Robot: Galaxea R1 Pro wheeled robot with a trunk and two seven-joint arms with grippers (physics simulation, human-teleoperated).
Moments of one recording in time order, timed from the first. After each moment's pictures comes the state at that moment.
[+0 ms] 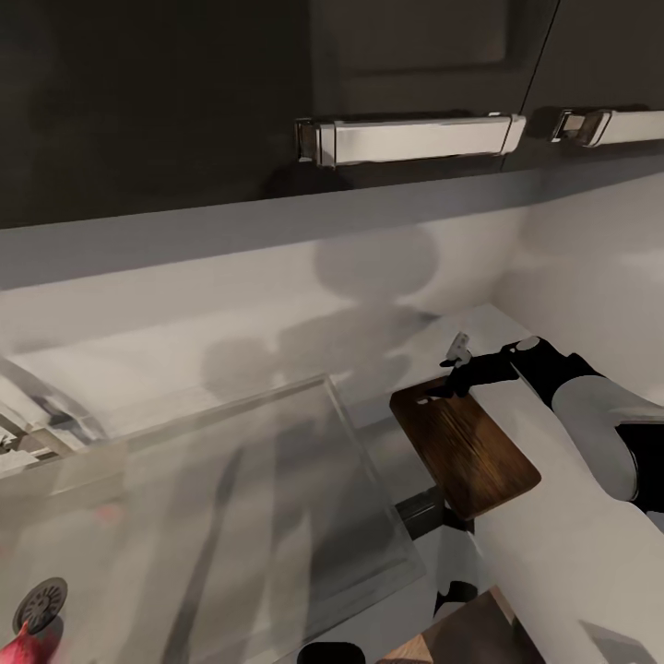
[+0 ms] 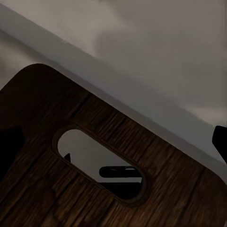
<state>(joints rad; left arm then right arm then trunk) 0.07 0.01 0.01 0.07 0.28 -0.13 0.00 -1.40 -0.24 0.09 -0.14 0.54 -0.03 1.00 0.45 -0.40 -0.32</state>
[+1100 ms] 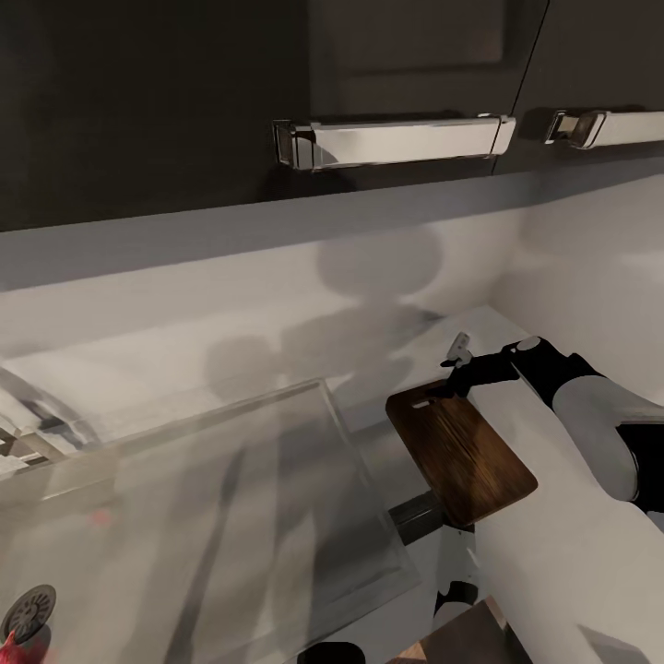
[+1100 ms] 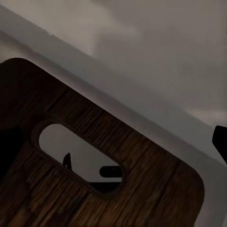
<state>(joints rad) 0.07 0.01 0.01 0.07 0.28 -0.13 0.00 -1.40 -0.24 0.09 -0.14 0.54 -0.03 1.00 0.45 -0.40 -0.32</state>
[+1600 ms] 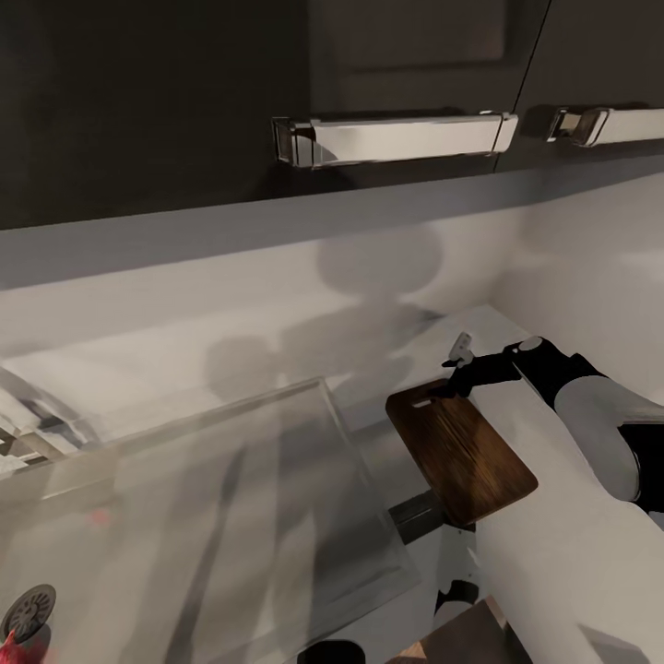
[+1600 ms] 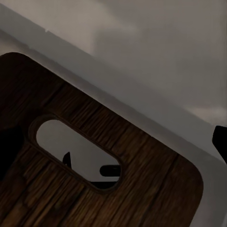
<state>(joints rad) 0.07 0.01 0.01 0.07 0.28 -0.13 0.00 -1.40 -0.25 0.09 -0.14 0.54 -0.03 1.00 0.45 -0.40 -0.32</state>
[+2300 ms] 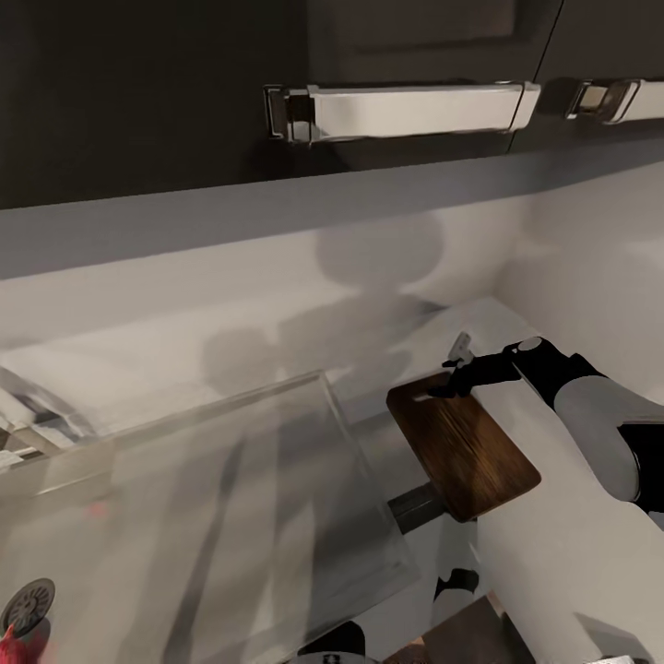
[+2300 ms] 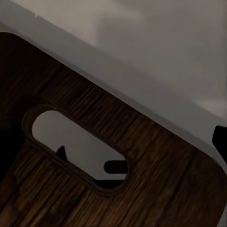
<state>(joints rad) 0.07 0.01 0.01 0.07 0.28 -0.13 0.00 -1.40 -0.24 0.10 -0.14 0.54 -0.03 1.00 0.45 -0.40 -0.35</state>
